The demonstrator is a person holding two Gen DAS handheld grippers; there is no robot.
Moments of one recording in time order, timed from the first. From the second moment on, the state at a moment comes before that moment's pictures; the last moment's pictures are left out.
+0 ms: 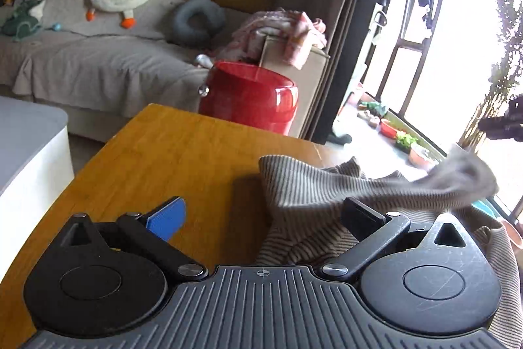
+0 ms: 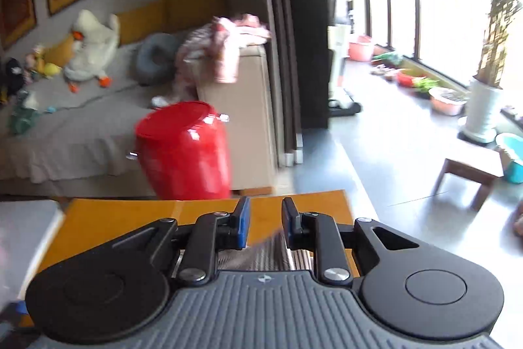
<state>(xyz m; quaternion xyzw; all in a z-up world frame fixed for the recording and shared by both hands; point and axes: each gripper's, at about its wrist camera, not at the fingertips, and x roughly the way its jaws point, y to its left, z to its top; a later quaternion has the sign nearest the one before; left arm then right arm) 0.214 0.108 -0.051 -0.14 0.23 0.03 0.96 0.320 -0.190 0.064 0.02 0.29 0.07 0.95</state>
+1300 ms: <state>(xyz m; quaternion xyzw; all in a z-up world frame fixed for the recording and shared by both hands) 0.238 0.039 -0.059 0.20 0.23 -0.04 0.95 0.270 -0.220 -0.050 0.12 0.30 0.20 0.93</state>
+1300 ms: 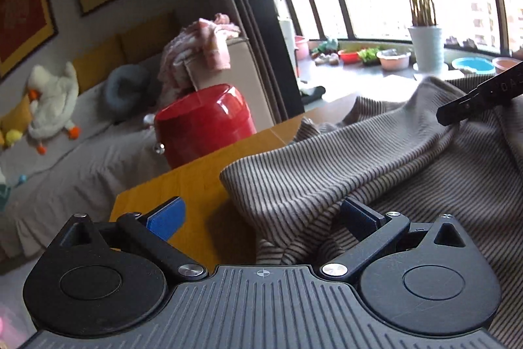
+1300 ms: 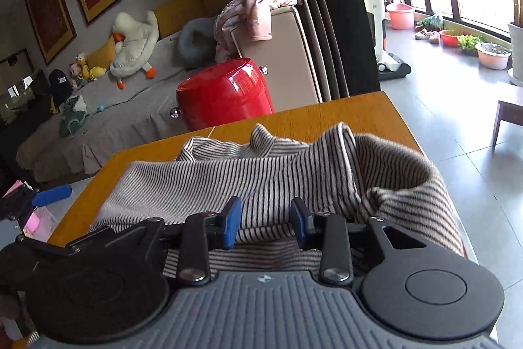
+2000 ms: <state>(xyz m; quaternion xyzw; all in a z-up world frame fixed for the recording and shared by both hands) 0.195 0.077 -0.025 0.08 0.21 -0.02 0.97 0.294 -0.214 -0.031 0.11 0.31 0.18 0.93</state>
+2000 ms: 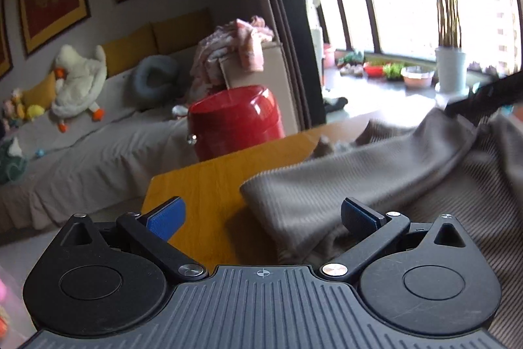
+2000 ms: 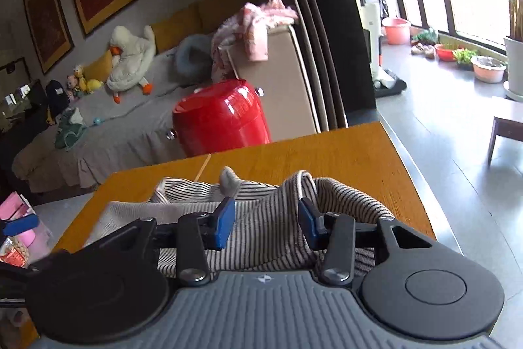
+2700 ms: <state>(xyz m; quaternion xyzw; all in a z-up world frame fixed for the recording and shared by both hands) 0.222 0.090 -0.065 -0.15 0.26 -0.09 0.95 0.133 -0.197 0.010 -0.12 0.35 0.26 0.89</state>
